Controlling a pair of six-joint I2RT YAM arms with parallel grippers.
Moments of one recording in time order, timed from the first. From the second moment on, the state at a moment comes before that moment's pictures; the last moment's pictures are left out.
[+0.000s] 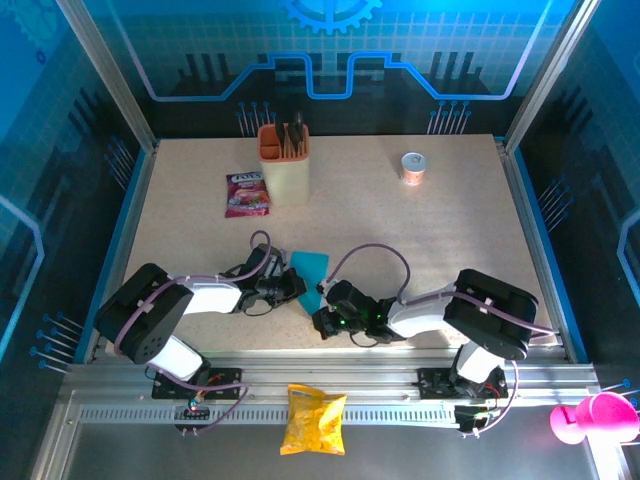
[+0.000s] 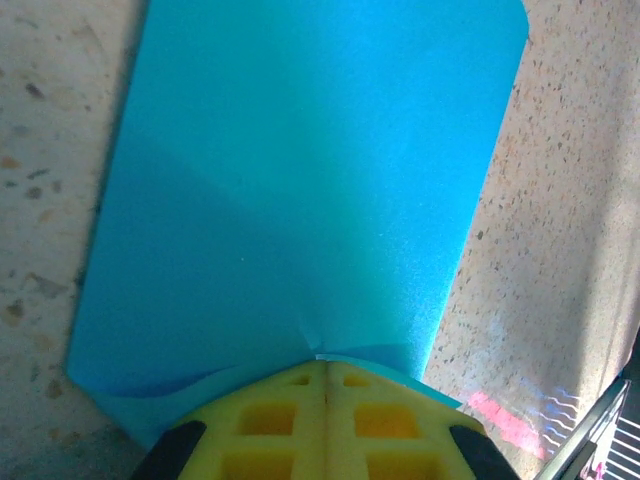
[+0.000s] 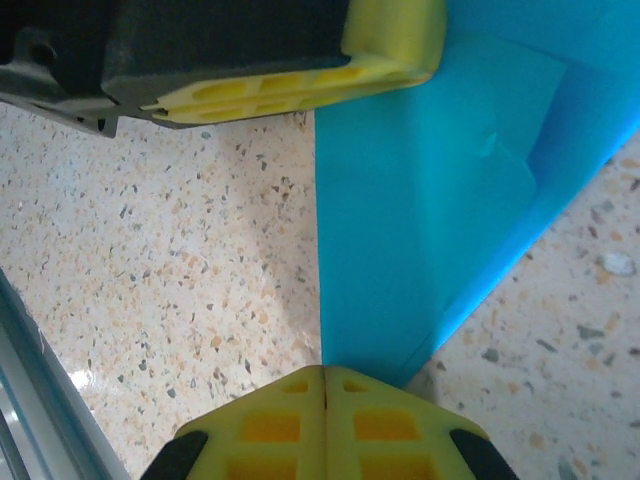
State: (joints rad) left arm -0.54 1.54 0.47 0.21 0.35 -1.01; right arm 1.09 1.63 0.54 0.29 -0.06 0.70
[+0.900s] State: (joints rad) left arm -0.93 1.50 0.44 0.22 -0.26 -1.65; right arm 1.00 1.25 0.60 -0.32 0.05 0.81
